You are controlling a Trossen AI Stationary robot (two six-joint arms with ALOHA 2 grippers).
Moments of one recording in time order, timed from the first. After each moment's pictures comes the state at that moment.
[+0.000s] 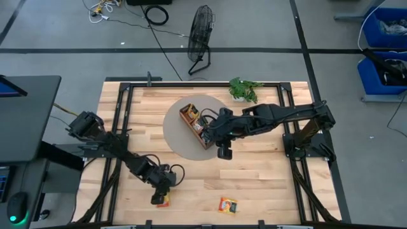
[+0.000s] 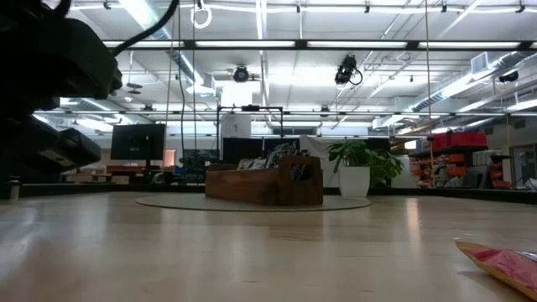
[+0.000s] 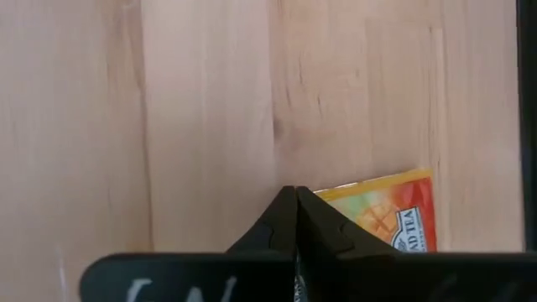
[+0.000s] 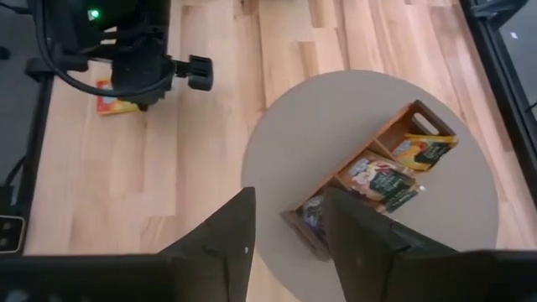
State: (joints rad) left arm -0.63 1.70 0.73 -0.13 0.06 -0.63; right arm 0.19 1.71 1.87 -1.06 0.18 0.17
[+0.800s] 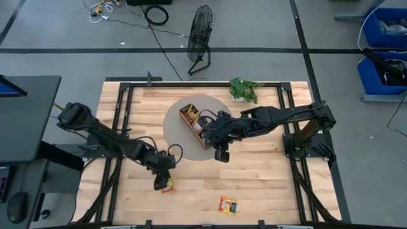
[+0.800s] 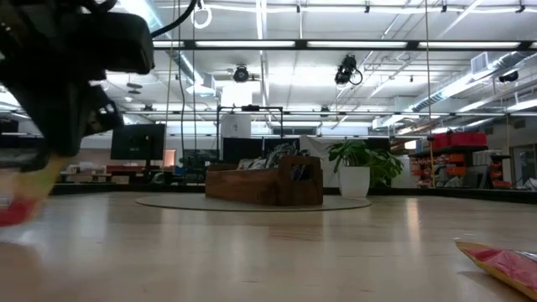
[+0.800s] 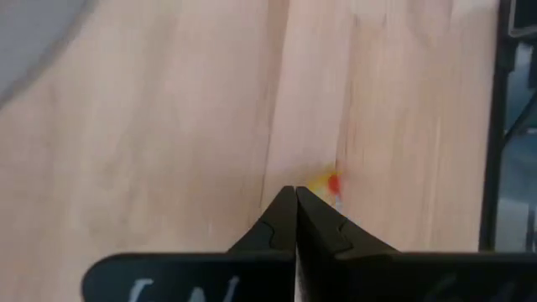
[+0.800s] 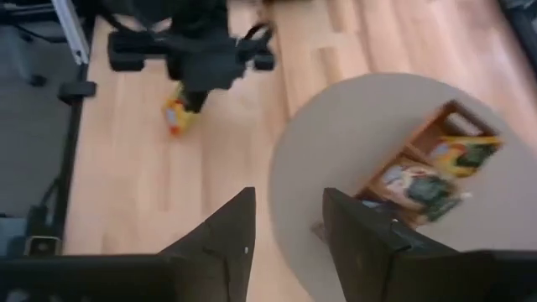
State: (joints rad) left arm -0.45 1.43 0.72 -0.29 0.07 -0.67; right arm 0.20 1.70 1.81 -0.96 0.14 0.24
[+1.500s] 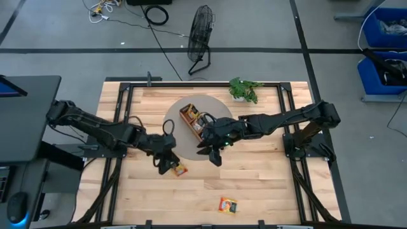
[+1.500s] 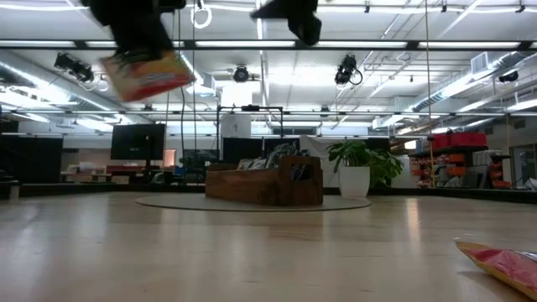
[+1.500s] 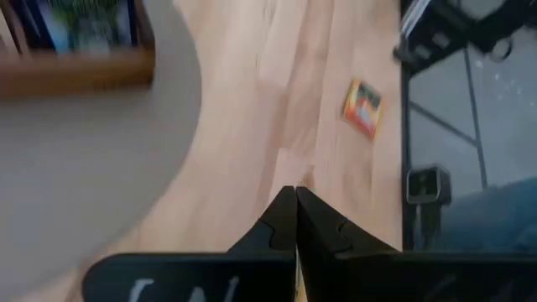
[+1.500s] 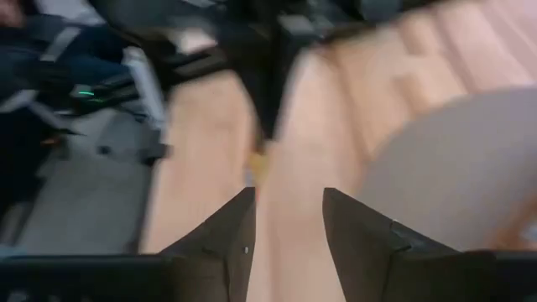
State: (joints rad) left arm -0.29 1.20 0.83 -0.32 -0.02 -0.66; right arm 0.14 1.64 1.37 -0.30 -0.10 0.37
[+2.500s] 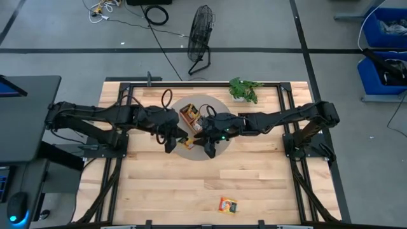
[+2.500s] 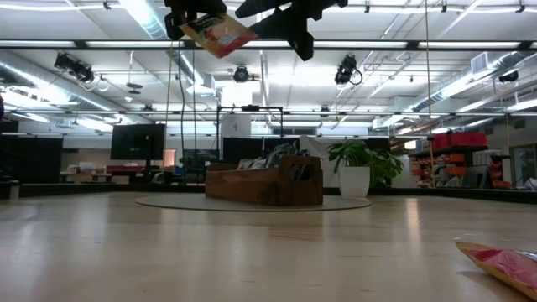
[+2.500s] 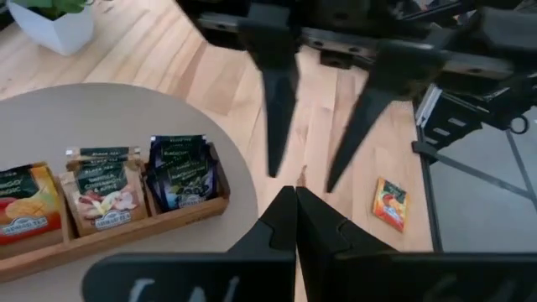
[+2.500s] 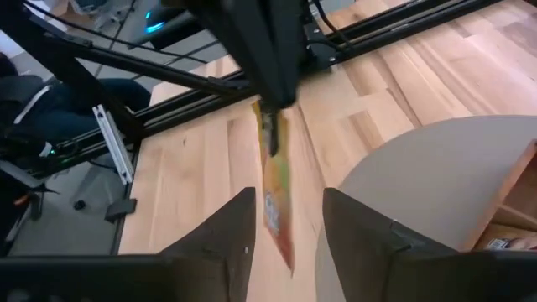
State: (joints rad) left arm -0.07 1.20 1.10 -0.46 -0.03 -0.41; right arm 0.09 1.64 1.29 -0.13 -0.02 0.40
